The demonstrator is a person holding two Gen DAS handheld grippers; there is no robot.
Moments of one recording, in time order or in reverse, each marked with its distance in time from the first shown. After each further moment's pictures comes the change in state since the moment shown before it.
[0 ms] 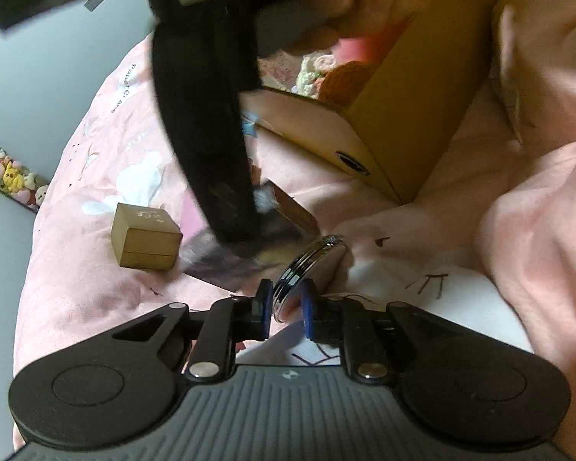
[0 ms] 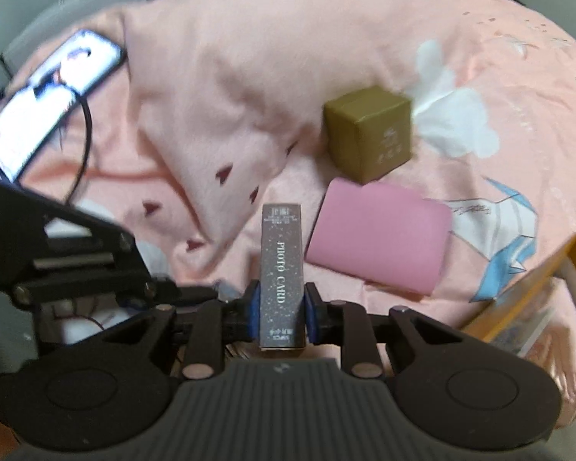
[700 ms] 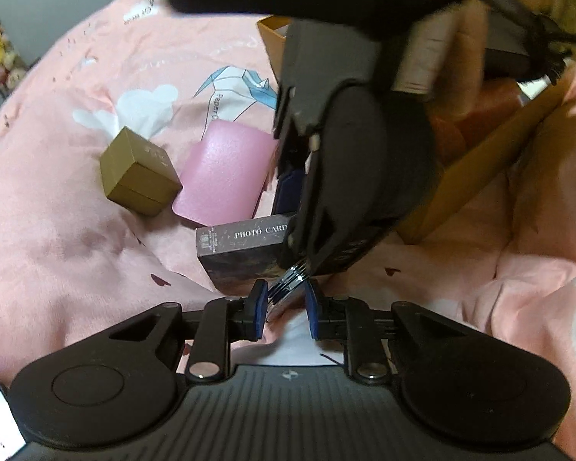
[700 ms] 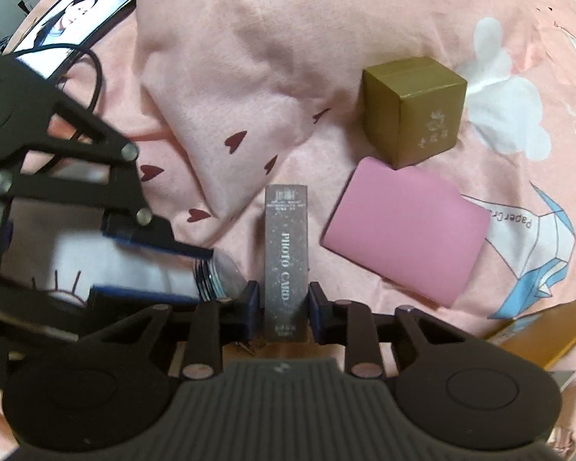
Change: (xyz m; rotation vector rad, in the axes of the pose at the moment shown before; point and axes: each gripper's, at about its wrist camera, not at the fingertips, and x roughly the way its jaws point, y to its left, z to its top) left arm 0.004 0.055 -0.003 -0.333 0.072 -0.203; right arm 0.035 0.002 0.021 -0.131 0.197 0.072
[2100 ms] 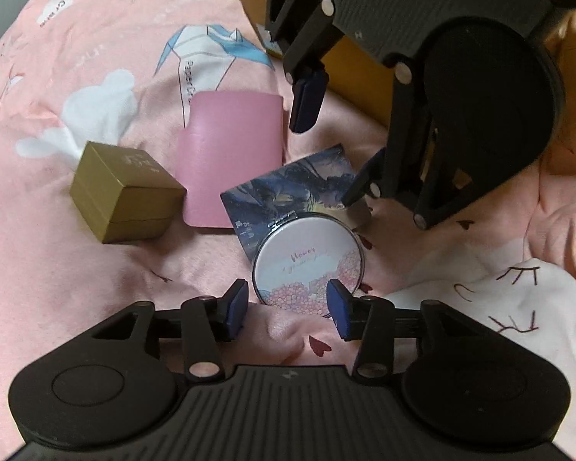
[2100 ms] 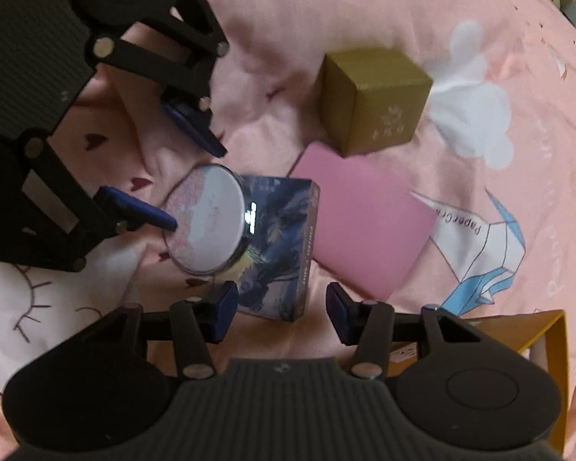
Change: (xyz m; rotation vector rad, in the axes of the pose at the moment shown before) left arm 0.050 0.055 0.033 0.258 0.223 -0.126; right arm -0.001 -0.010 0.003 -0.094 0.114 -0.162
